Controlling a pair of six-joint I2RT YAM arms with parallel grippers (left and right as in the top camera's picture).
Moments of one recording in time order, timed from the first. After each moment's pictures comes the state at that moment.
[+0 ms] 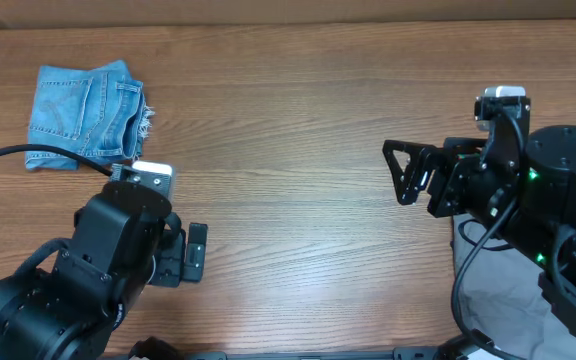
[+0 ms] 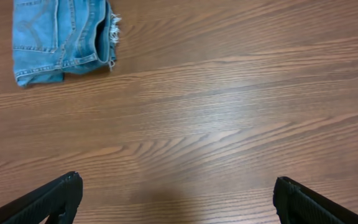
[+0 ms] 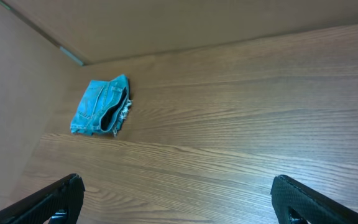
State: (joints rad) left arm -0.52 1.03 1.62 -1.58 -0.29 -0.31; right arm 0.41 1.07 1.63 -1.12 -0.10 0.44
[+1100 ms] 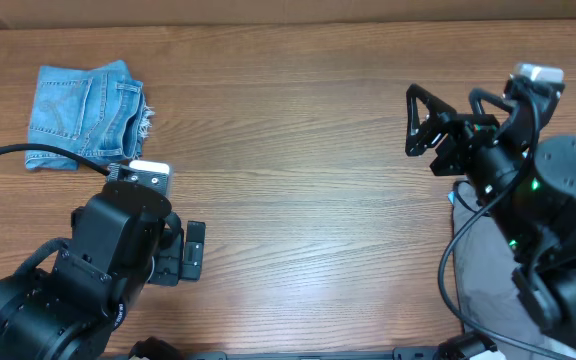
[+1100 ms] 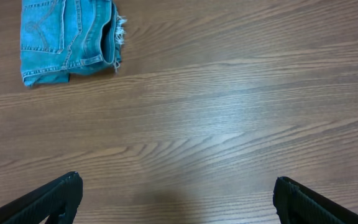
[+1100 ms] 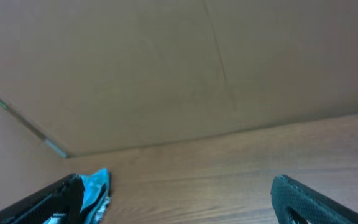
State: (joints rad) left arm -0.52 1.03 1.62 -1.58 -0.30 -0.31; right arm 0.35 0.93 1.25 -0.50 0.07 0.44
